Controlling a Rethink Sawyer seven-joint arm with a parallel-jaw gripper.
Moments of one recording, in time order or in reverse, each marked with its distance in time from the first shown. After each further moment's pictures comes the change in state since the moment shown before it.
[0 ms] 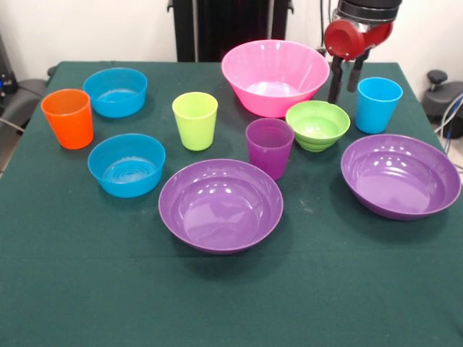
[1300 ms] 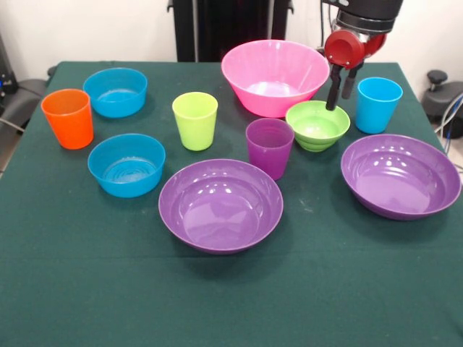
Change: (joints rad) arm 0.065 0.024 -0.056 0.000 -0.073 -0.021 0.000
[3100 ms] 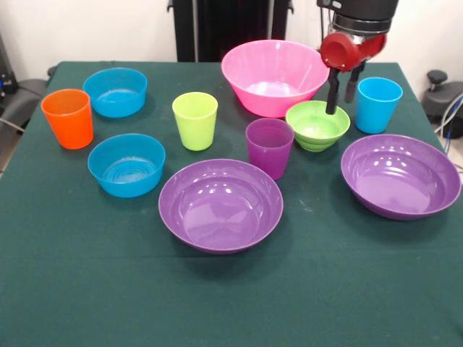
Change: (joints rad) arm -0.010 -0.001 -0.044 0.000 0.065 -0.097 0.000
